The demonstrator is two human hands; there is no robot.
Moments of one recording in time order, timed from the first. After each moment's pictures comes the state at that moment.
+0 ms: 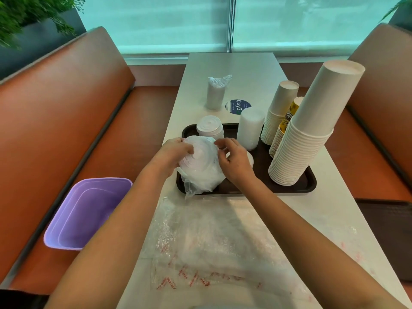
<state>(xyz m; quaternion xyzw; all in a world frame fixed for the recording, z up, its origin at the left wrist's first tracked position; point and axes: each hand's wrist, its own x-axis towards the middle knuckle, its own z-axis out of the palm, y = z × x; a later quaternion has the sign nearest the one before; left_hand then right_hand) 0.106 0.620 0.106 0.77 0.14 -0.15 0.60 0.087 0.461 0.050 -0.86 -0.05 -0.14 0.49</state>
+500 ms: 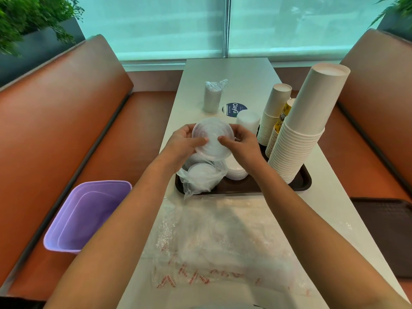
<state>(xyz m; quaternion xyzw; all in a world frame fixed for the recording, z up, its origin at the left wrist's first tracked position) 0.095 0.601 0.122 0.68 0.00 -0.11 0.73 0.085 0.445 0.094 -0.71 0.02 -0.09 0.70</state>
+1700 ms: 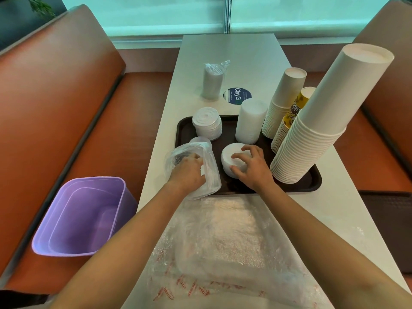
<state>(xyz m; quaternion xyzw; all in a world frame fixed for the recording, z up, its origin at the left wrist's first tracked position) 0.102 0.590 0.057 0.97 -0.09 -0.16 0.13 0.108 0.396 -0.022 -0.96 -0.03 -0.05 0.27</state>
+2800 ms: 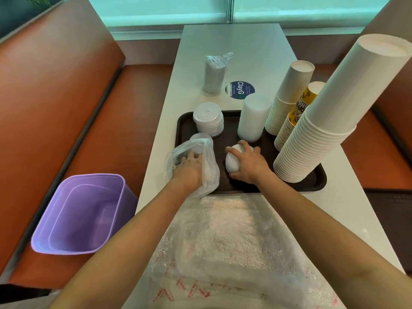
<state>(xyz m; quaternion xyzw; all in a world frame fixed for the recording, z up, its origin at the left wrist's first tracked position) 0.107 0.585 0.047 0.97 -0.05 -0.21 0.12 0.139 0.402 -0.020 -0.99 -0.05 0.14 0.07</state>
